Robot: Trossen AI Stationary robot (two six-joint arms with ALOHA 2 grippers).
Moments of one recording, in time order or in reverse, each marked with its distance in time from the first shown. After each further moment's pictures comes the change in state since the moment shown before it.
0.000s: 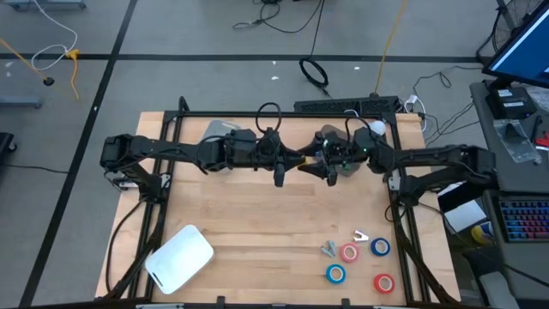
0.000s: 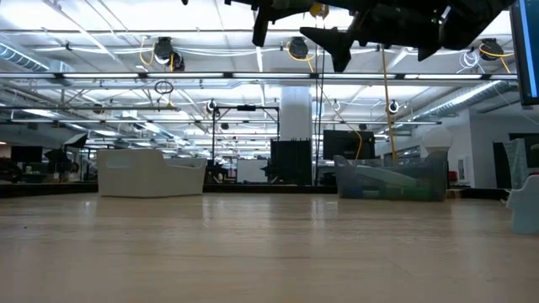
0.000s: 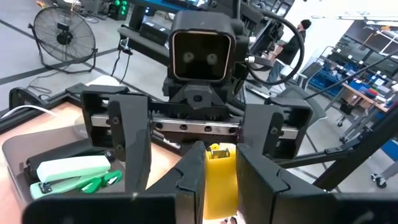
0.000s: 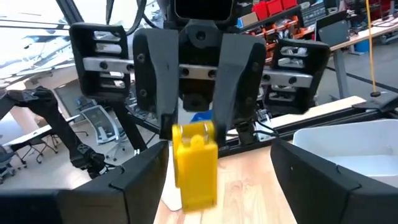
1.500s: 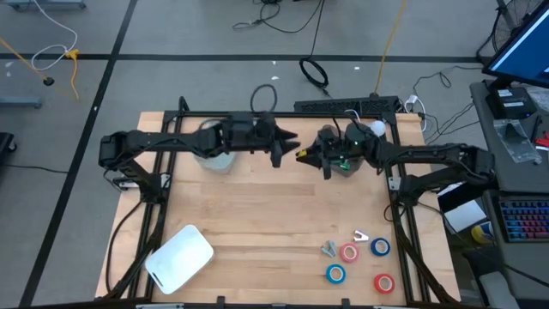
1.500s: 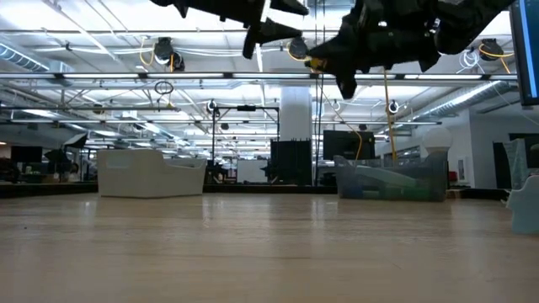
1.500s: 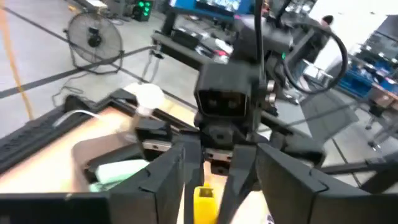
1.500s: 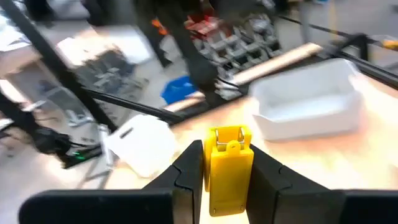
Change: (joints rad) left arm 0.141 -0.029 0.000 -0.078 0.061 0.038; right arm -0.095 0.013 0.013 -0.236 -0.011 -0.016
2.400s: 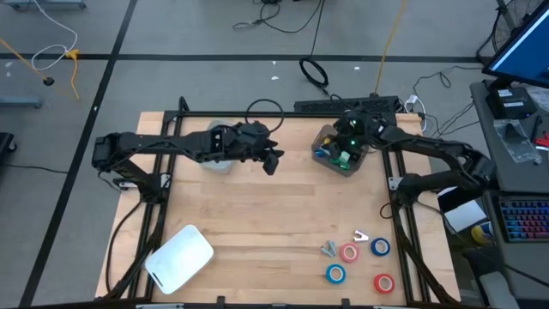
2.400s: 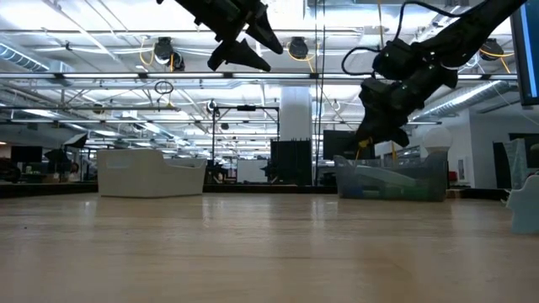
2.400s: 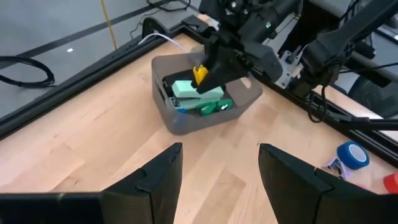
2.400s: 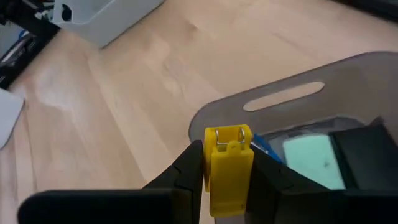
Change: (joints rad) left arm -0.064 -0.054 0.000 -0.417 -0.243 -0.056; right arm -0.365 0.003 0.000 -0.621 0.043 -0.117
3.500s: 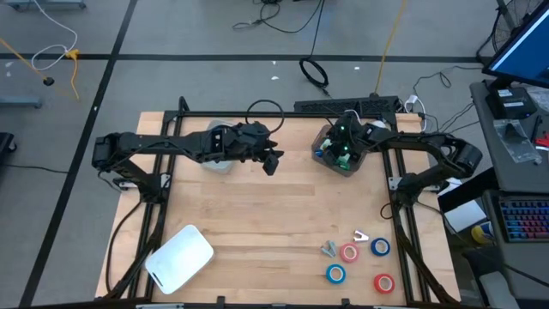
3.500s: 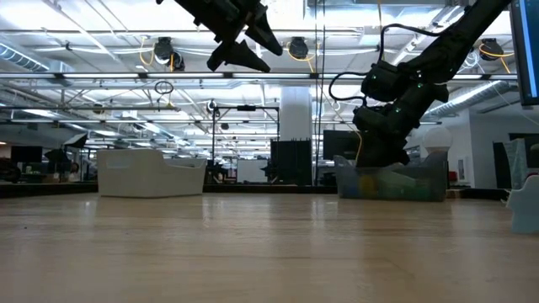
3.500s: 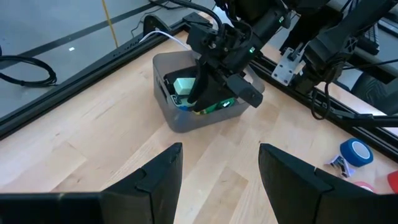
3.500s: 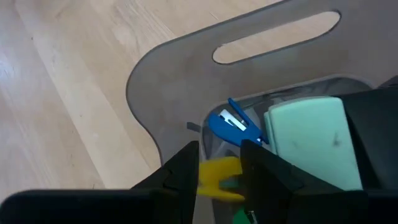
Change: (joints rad) left arm 0.000 0.000 0.000 -0.009 -0.003 0.006; right arm 0.040 0.169 0.000 0.008 0.102 -0.072
